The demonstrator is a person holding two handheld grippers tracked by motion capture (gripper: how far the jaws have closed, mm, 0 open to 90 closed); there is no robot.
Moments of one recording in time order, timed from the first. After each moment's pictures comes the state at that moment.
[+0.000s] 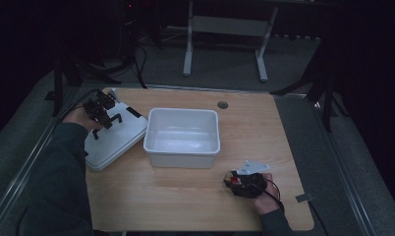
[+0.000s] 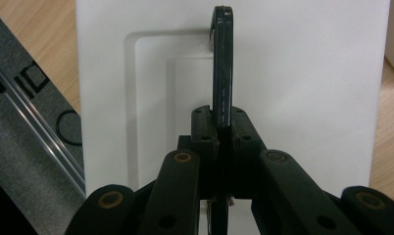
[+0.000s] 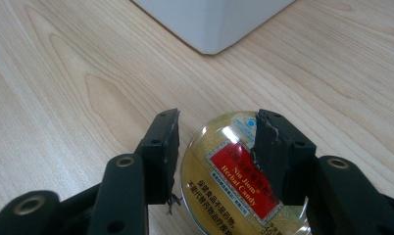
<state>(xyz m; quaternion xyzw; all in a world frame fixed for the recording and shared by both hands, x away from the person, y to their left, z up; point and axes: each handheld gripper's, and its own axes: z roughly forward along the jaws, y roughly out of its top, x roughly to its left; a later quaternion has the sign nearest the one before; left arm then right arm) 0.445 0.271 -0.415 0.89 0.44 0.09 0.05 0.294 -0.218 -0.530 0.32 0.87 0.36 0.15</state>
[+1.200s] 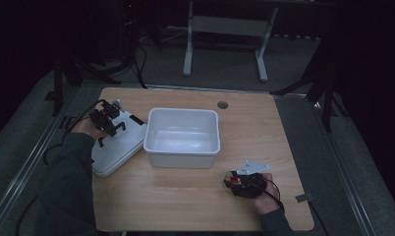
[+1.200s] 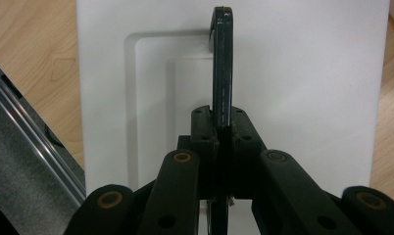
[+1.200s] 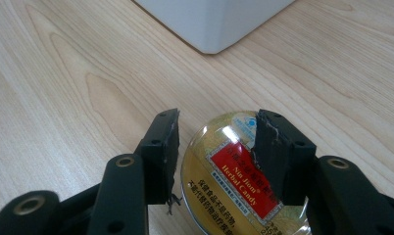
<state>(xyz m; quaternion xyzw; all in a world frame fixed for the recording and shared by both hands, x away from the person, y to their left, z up) 0.443 0.266 -0.454 0.89 0.45 0.09 0.05 0.294 -0.218 -0.530 0.32 0.87 0.36 0.15</state>
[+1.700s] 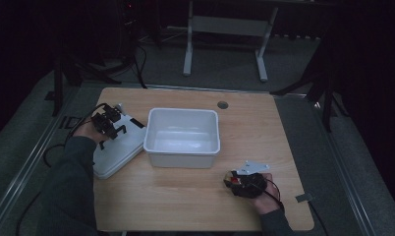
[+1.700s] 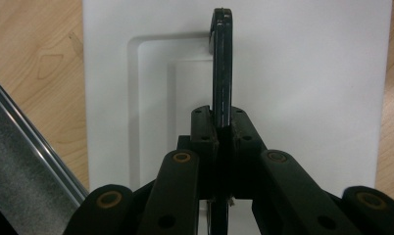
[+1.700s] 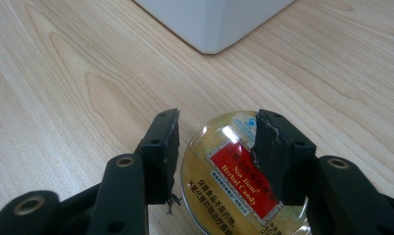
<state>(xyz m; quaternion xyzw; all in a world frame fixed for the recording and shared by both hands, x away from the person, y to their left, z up) 0.440 0.264 -0.467 0.89 0.44 0.09 0.04 0.294 -0.218 -0.530 0.32 0.87 0.36 0.15</state>
